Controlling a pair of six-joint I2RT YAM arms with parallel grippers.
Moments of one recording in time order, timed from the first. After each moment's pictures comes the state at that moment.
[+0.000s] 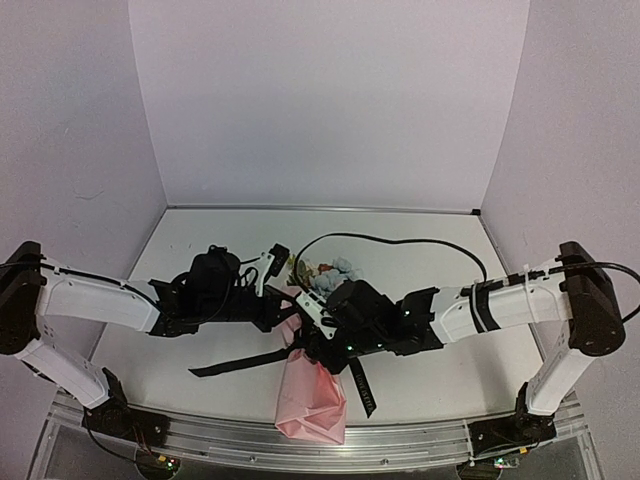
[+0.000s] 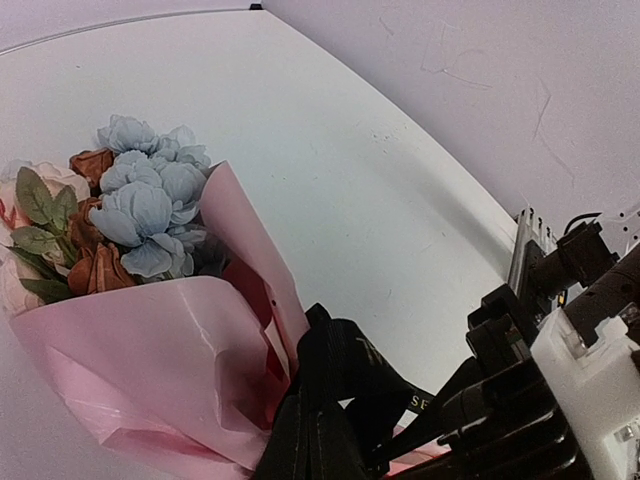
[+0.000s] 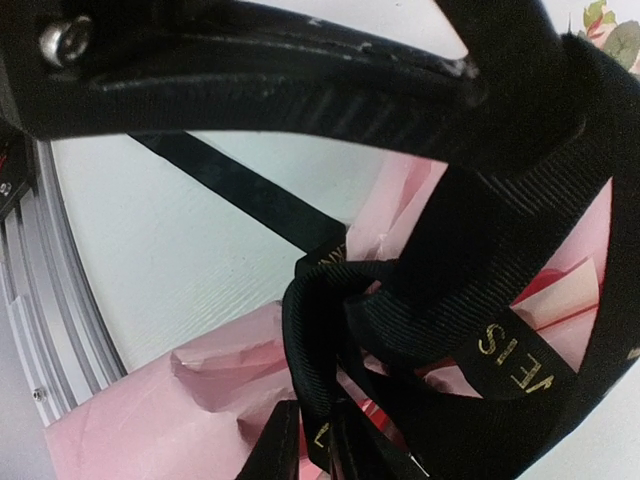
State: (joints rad) left arm -0.95 1.43 0.69 0.33 0.21 -0.39; right arm 1.19 1.72 1.05 -0.15 0.02 0.27
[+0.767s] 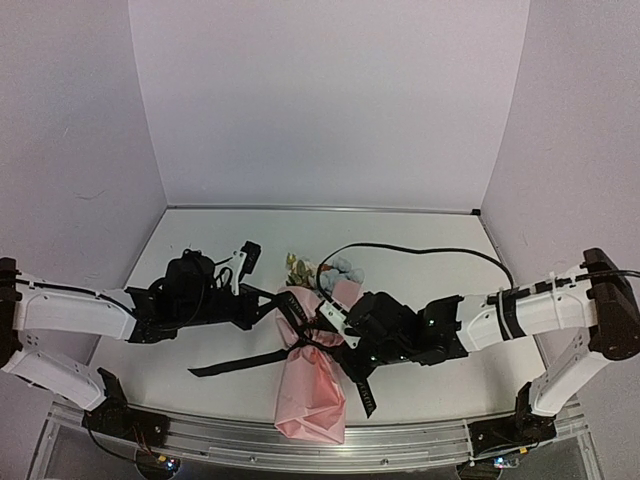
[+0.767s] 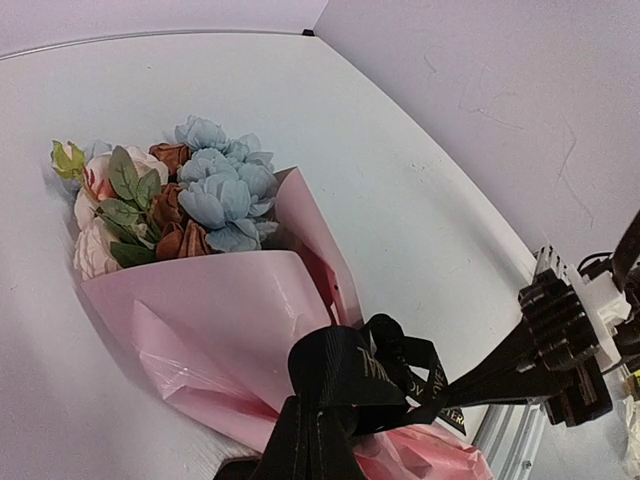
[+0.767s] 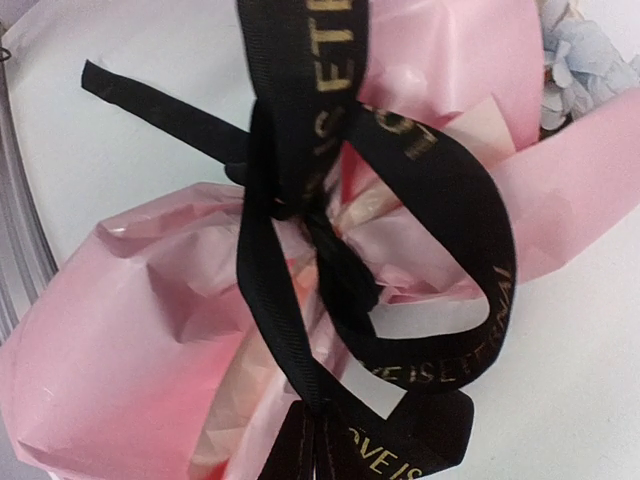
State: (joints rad) left arm -0.90 1.27 0.57 0.32 0.13 -0.45; right arm 1.21 1.58 0.92 -0.22 0.13 0.29
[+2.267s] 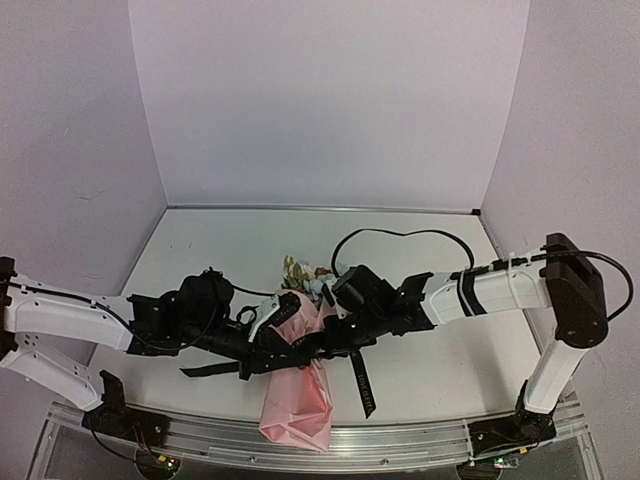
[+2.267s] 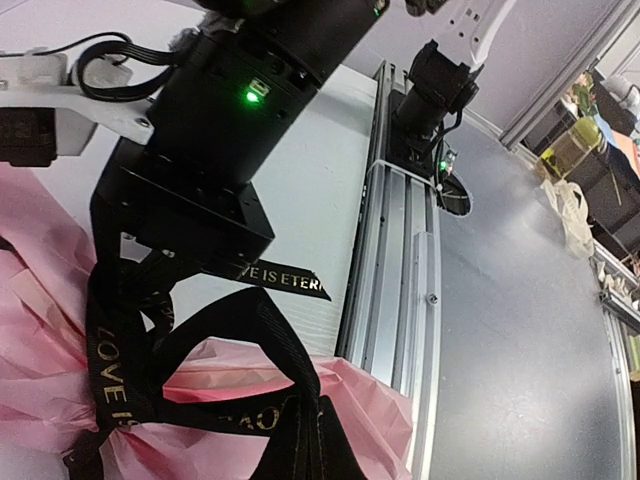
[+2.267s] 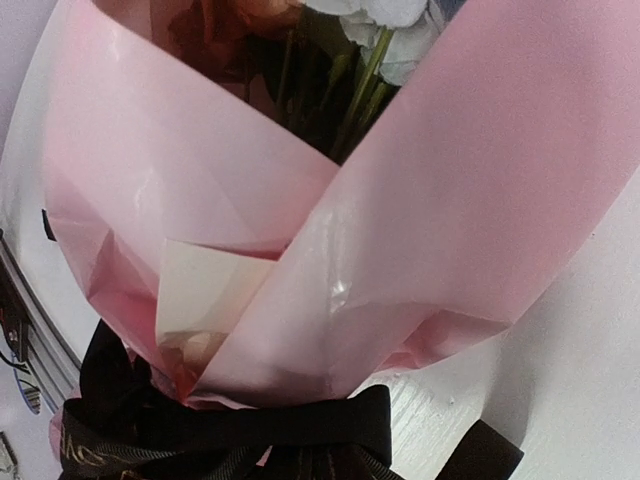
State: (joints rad) left arm -1.13 1.26 0.62 0.14 0.43 -0.18; right arm 1.06 1.79 1.10 -0.25 -0.05 0.71
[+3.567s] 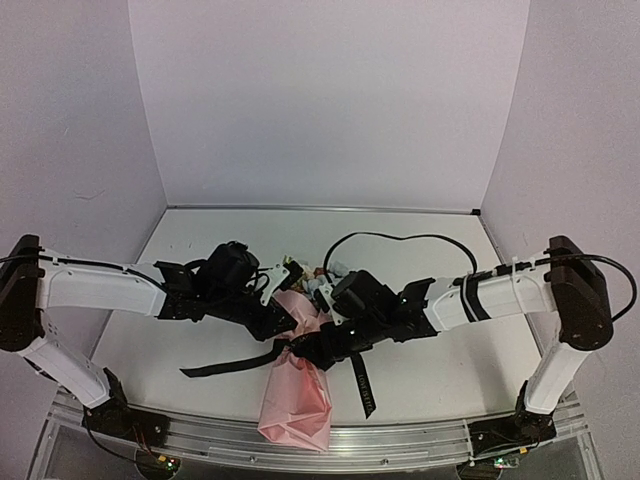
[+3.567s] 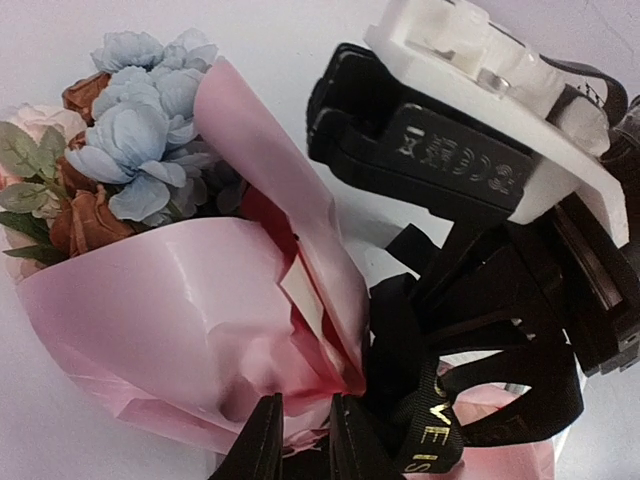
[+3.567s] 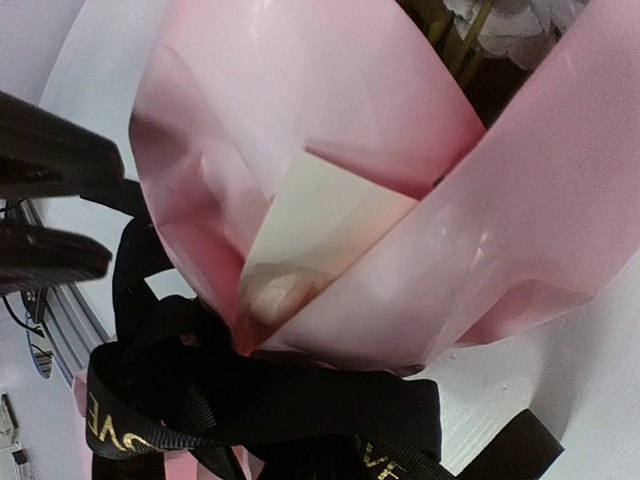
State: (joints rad) left arm -0.96 1.46 0.85 -0.12 0.19 -0.18; right arm 1.09 1.77 1.06 -0.19 -0.11 0.67
